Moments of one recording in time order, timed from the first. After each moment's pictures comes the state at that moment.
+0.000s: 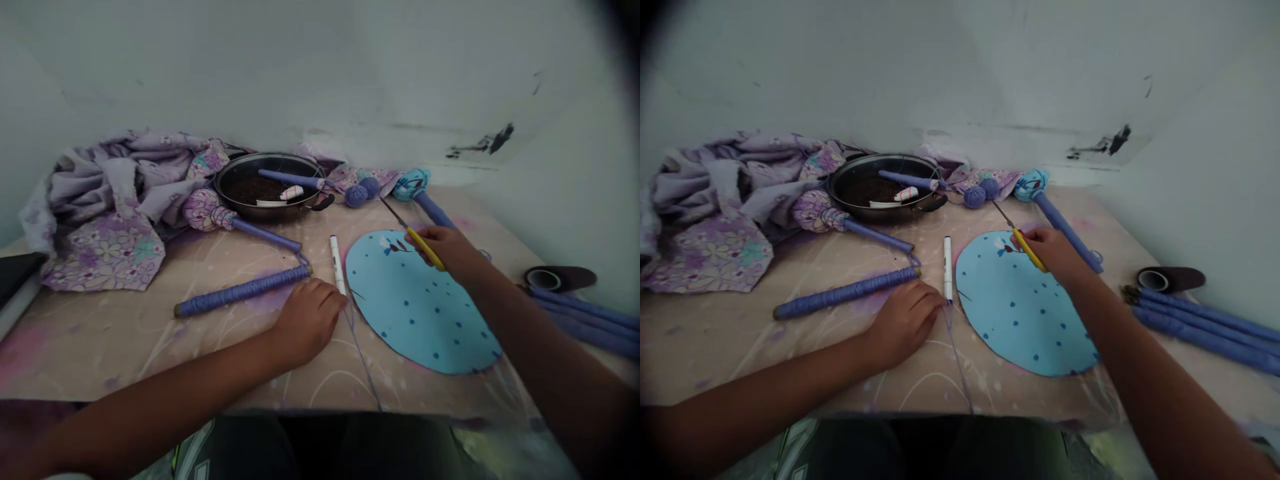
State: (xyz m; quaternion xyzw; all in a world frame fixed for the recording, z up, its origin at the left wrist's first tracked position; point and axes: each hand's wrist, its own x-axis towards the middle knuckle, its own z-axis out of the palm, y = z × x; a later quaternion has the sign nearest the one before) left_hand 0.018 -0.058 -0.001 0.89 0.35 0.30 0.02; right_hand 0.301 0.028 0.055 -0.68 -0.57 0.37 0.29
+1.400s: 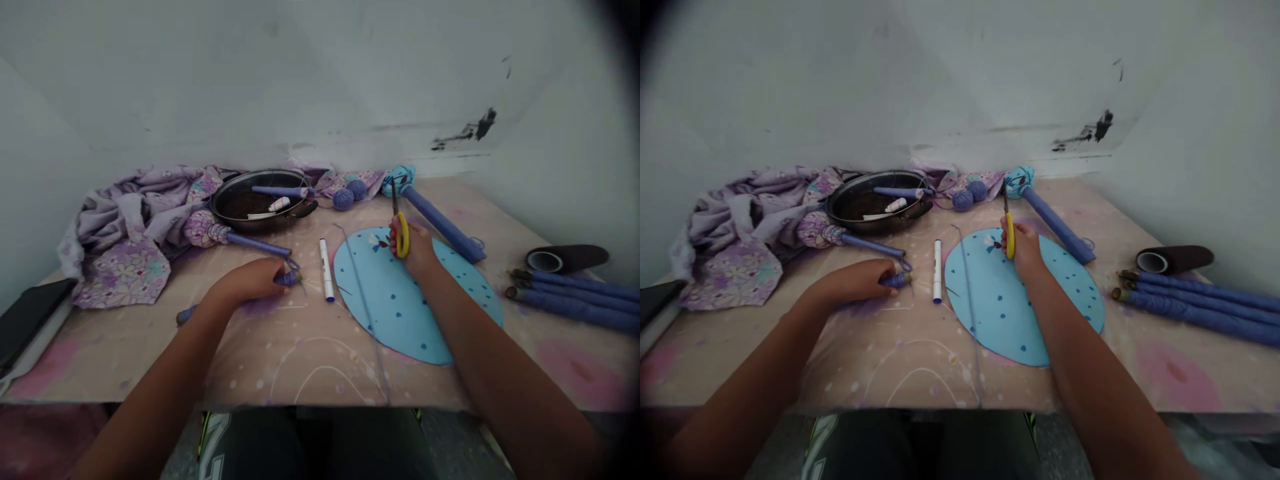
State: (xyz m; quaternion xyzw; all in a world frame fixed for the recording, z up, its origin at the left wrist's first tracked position) left_hand -0.032 0.009 0.053 0.83 0.52 -0.08 0.16; right_hand 0.289 0.056 -0.003 -0.50 -0.34 0.47 0.64
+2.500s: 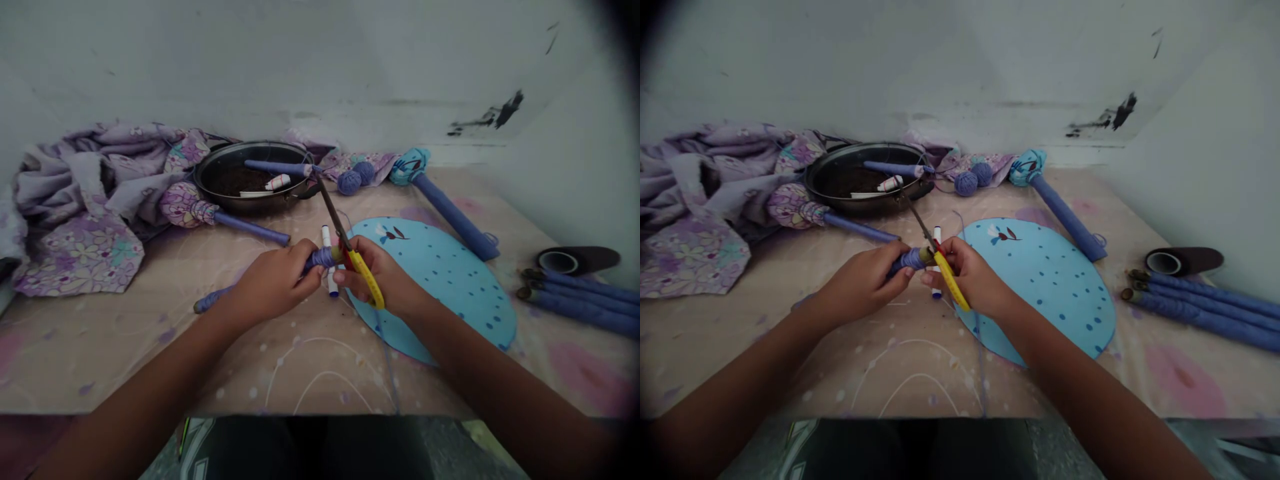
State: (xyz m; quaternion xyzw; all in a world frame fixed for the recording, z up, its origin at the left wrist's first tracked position) left_hand 0.005 -0.022 0.058 0.86 0.48 0.11 0.09; right_hand 0.193 -0.024 0.032 -0.38 -0.55 0.62 0.41
